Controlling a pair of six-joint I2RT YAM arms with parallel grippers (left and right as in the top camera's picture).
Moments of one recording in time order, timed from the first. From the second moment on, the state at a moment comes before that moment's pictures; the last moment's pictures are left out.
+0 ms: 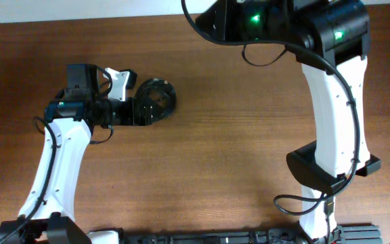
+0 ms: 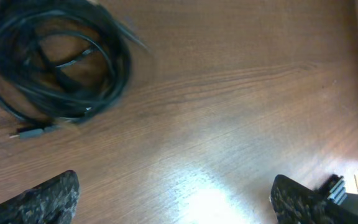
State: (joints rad) left arm 0.02 1.48 1.17 -0.85 0.63 0.04; right arm 0.41 2.12 2.96 -1.52 -0.51 0.49
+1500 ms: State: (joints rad) left arm 0.03 1.25 1.17 0.10 1.06 -0.82; right arm 0.45 2.15 2.73 -1.69 -0.39 0.36
